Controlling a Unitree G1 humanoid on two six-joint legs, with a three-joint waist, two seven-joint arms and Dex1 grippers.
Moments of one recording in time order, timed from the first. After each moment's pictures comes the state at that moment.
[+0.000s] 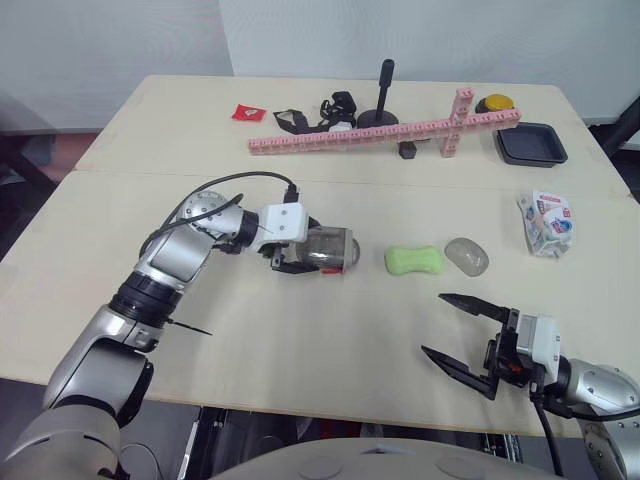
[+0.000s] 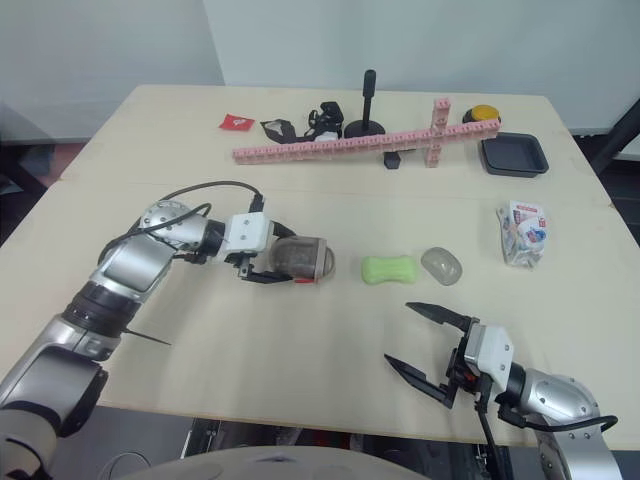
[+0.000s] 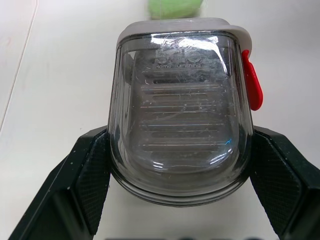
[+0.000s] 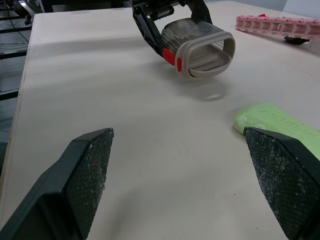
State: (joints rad) left arm -0.66 0.56 -0.38 0.09 -0.02 0.13 -1.24; right arm 0.42 -0.50 -0.13 -0.27 0.47 -0.23 1.09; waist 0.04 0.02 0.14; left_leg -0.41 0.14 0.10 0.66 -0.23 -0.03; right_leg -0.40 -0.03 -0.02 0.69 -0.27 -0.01
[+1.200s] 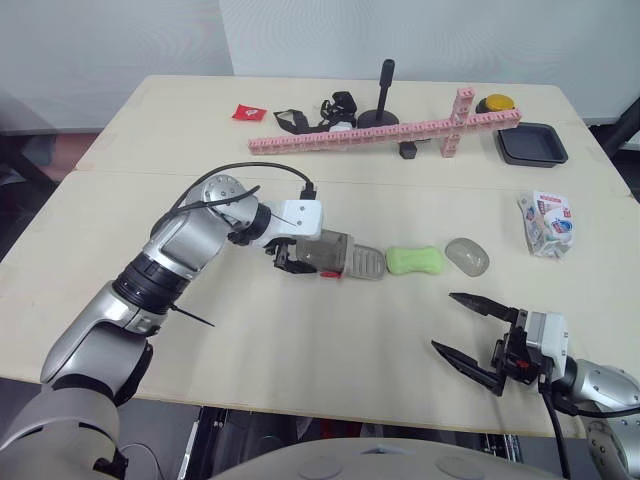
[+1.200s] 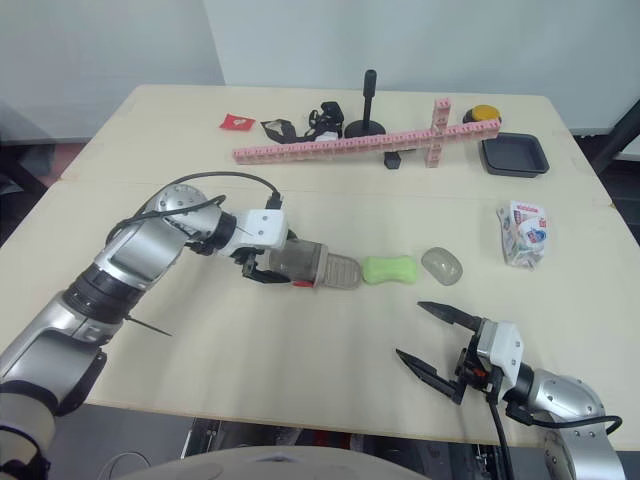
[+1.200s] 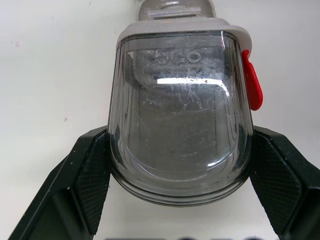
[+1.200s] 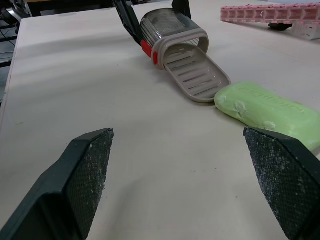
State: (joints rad) left arm -0.76 0.61 -0.48 0.00 0.05 0.36 -1.31; right arm 0.40 -0.51 -0.15 -0.18 0.51 -0.25 1.11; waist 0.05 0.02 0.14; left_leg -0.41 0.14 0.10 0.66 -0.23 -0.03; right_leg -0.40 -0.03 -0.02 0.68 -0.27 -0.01
